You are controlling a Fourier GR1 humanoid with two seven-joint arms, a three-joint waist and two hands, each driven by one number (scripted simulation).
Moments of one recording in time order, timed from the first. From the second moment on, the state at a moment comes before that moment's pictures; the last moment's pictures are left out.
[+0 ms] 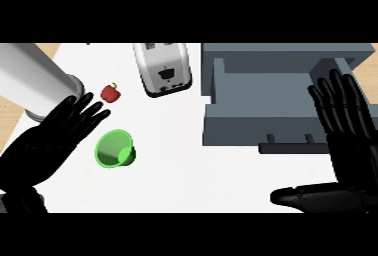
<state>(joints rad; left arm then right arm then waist) -0.10 0.29 0.03 -1.79 0.70 -0.64 0.08 -0.08 -0.10 0.02 -2.05 -0.12 0.04 0.11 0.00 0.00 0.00</state>
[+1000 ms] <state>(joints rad) -0.11 0.25 0.12 -1.61 0.53 -0.74 0.04 -0.10 -0.09 -0.03 -2.00 -0.12 0.08 0.07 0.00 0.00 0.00</state>
